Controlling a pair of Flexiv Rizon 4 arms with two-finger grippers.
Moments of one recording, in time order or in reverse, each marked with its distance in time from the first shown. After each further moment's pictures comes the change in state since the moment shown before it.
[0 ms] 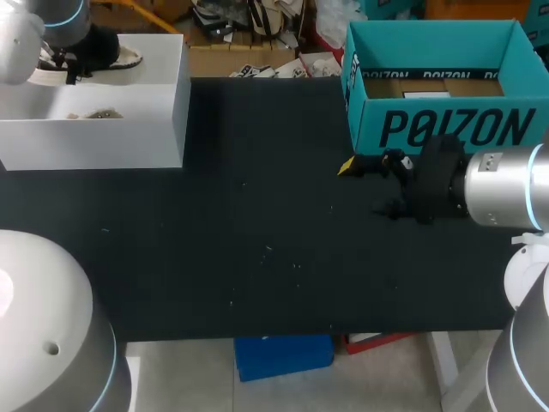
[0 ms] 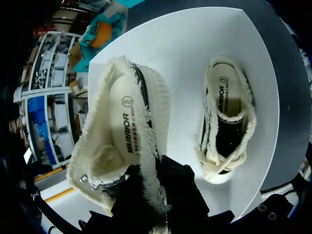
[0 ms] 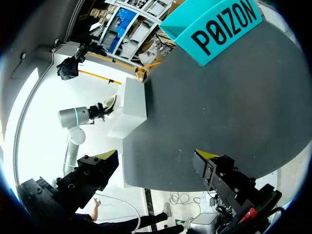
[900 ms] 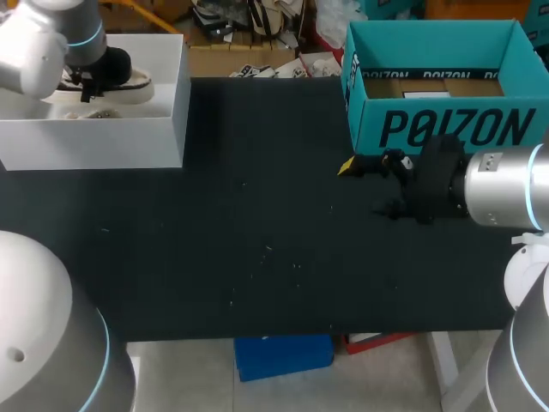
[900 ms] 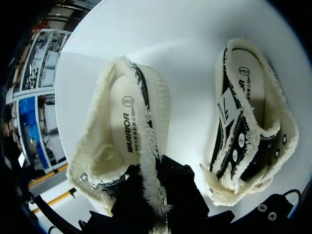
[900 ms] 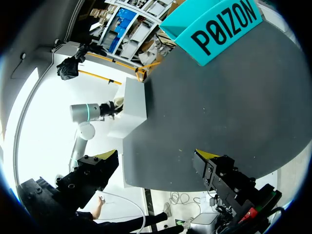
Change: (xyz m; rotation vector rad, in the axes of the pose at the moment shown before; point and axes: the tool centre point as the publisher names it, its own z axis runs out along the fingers) left arm 0.009 -0.012 0.070 -0.008 0.064 0.012; right arm 0.000 0.000 0.000 0.000 0.000 0.000
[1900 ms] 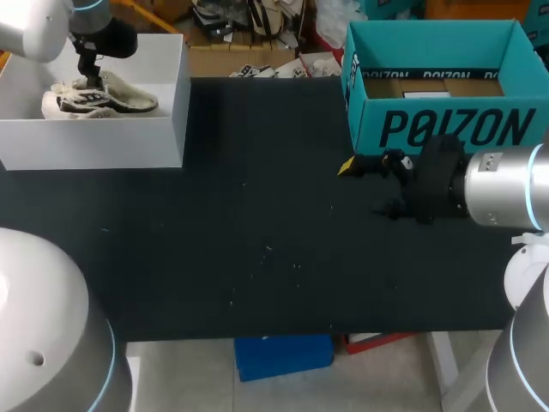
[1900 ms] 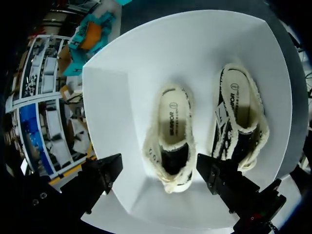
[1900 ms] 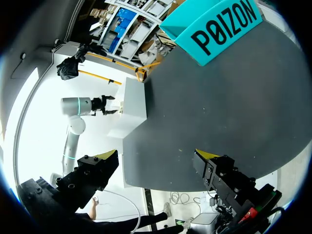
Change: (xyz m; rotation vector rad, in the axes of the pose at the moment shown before) left arm -0.034 -0.010 -0.058 -0.005 0.022 0.052; right arm 0.000 0.000 0.000 0.000 0.000 0.000
